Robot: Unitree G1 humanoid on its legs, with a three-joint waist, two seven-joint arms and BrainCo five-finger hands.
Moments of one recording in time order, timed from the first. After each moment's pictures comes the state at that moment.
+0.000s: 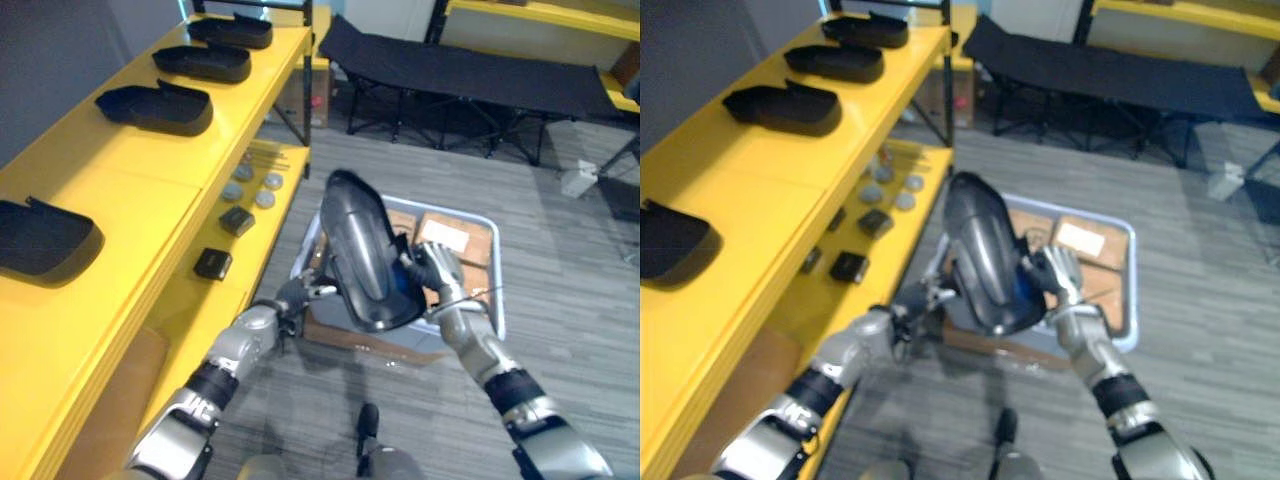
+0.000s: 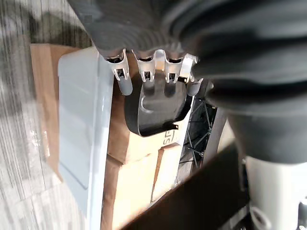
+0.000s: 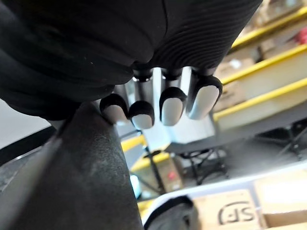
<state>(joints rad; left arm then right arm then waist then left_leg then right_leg) -0.48 0.25 -0.45 0.46 -0.59 0.27 -0.04 -0.45 -0.38 0.34 0.58 -0.66 -0.11 -0.43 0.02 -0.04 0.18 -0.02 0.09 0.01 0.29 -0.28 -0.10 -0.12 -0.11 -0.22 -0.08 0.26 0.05</state>
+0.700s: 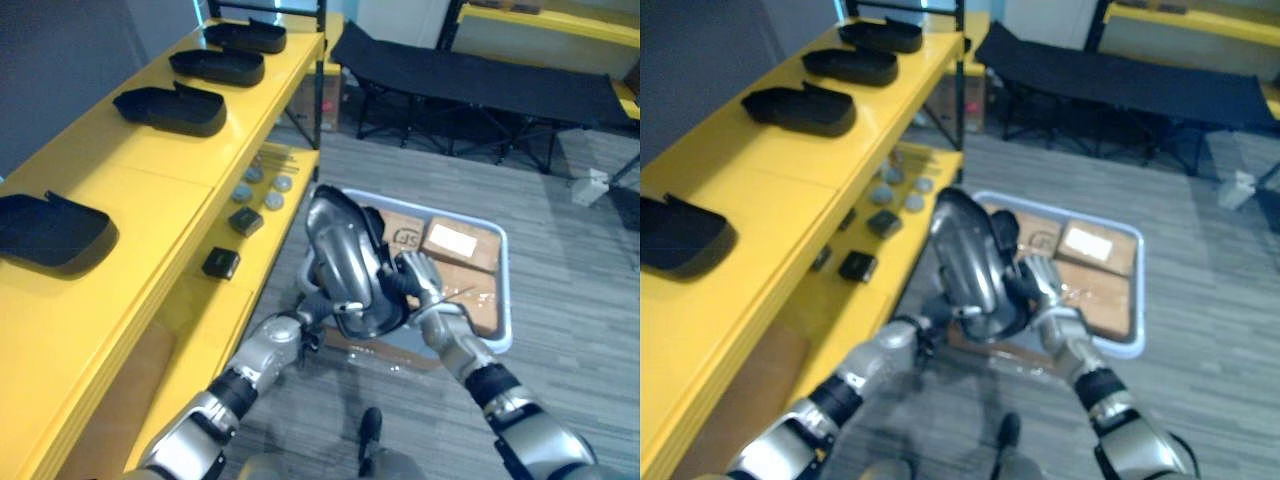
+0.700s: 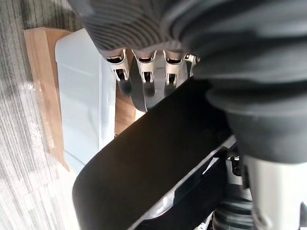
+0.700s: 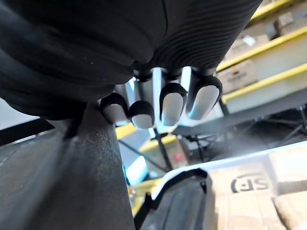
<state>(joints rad) -0.47 0.19 -0.57 0.49 -0.58 0.18 0.00 -0.49 -0.34 0.40 0.69 -0.66 -0.10 -0.45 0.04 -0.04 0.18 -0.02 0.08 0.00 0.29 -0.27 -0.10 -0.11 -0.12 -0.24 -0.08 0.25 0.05</state>
